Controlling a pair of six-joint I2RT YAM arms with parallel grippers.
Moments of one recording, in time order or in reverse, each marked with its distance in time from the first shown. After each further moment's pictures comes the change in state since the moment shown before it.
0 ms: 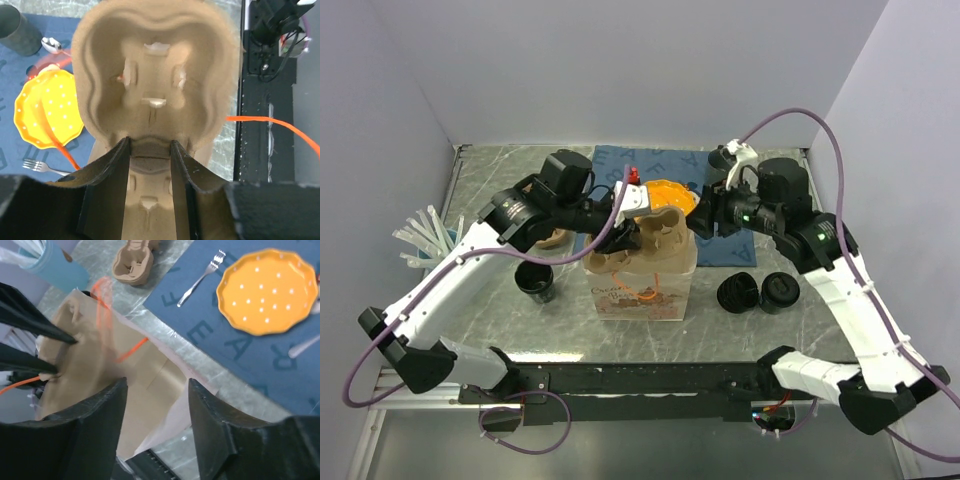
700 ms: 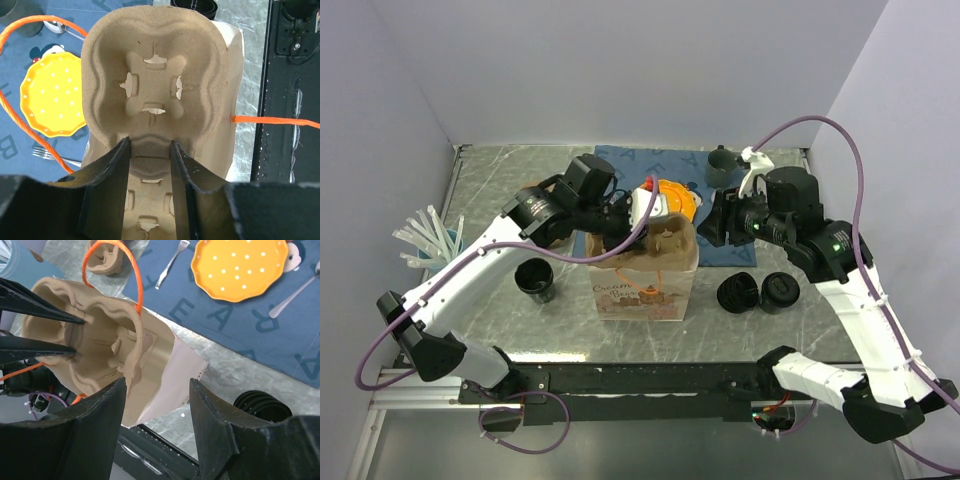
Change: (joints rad) left arm -0.060 0.087 0.024 -0.021 -0.141 0.048; right arm 0.000 -0.058 0.032 -0.166 0.146 0.079
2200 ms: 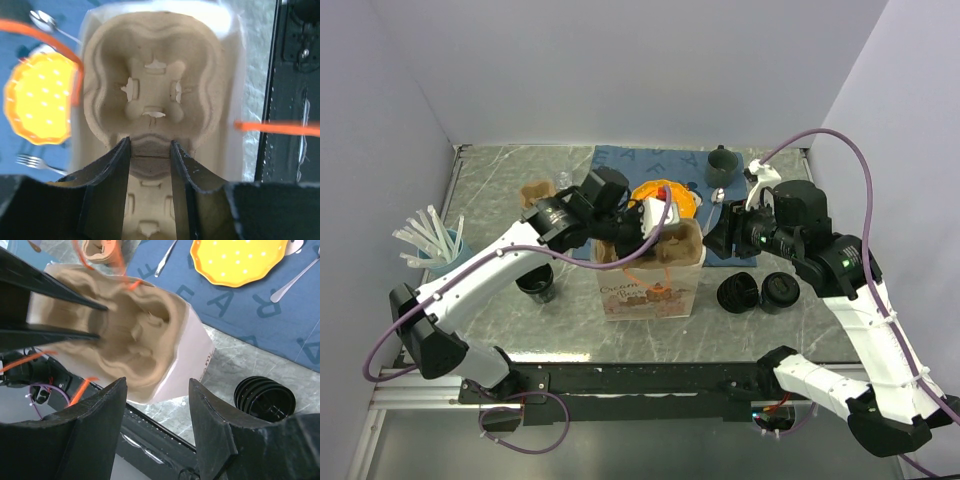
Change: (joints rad) left arm -0.044 0.017 -0.096 0.142 -0.043 -0.055; right arm 0.000 -0.082 -0.058 -0.038 0.000 0.013
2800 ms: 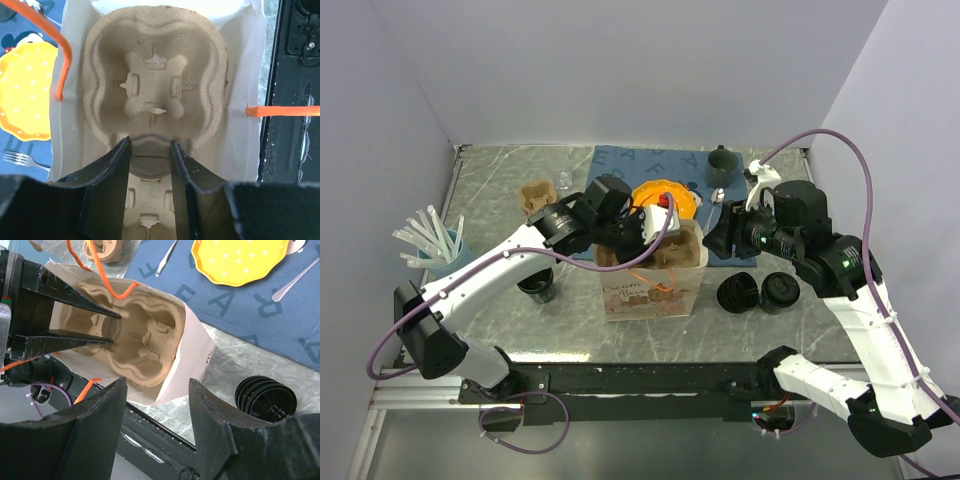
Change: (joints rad) left arm -0.005 0.000 -0.092 0.050 -0.008 -0.010; right arm 0.000 -0.002 -0.003 0.000 -0.004 0.002
